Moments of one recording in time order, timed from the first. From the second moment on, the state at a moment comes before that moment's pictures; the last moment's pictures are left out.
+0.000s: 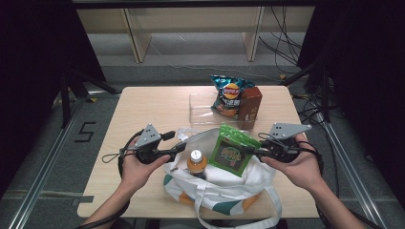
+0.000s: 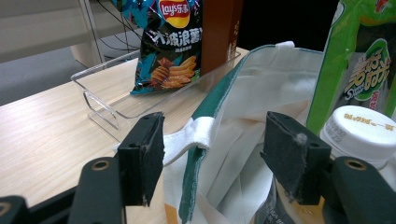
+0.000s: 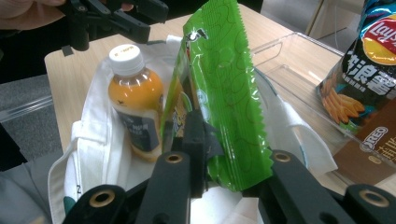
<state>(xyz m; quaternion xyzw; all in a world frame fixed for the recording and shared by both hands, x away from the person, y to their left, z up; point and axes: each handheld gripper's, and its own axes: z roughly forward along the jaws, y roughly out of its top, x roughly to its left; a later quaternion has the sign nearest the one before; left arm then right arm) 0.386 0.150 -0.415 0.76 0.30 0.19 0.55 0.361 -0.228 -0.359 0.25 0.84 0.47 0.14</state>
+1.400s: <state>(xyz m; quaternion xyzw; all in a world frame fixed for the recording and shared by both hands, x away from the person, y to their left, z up) 0.387 0.151 -0.415 0.76 0.30 0.20 0.55 0.371 -0.230 -0.340 0.24 0.82 0.49 0.17</state>
